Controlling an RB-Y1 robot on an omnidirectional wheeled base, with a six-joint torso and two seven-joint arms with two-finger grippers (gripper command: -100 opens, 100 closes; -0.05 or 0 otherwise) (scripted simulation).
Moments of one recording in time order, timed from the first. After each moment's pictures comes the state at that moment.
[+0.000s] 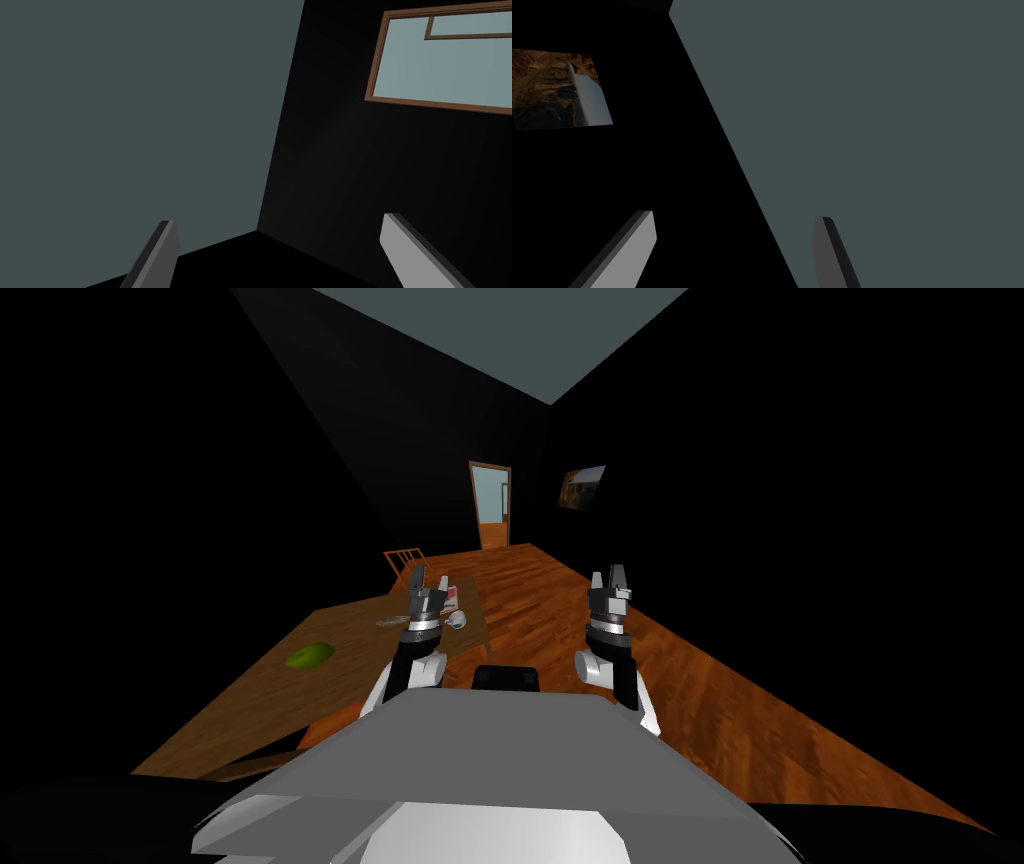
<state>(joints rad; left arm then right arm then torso) 0.52 0.01 -0.07 -2.26 -0.08 -0.46 0.10 0.45 -0.01 -0.01 -2.33 0.03 -0.43 0.08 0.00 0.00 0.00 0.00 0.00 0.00</state>
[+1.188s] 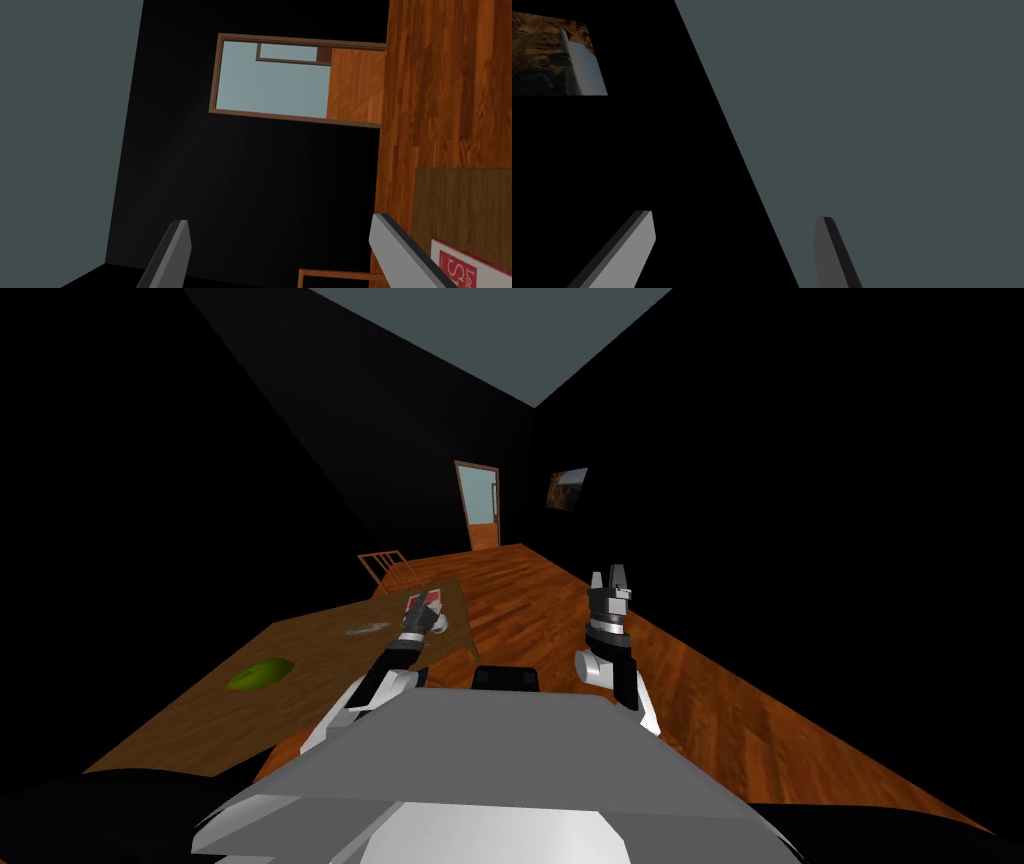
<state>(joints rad) 0.61 0.28 0.04 -2.12 0.18 -0.18 0.22 0.45 -0.01 -0.01 -2.33 0.03 -0.43 0.08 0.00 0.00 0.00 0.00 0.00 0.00</state>
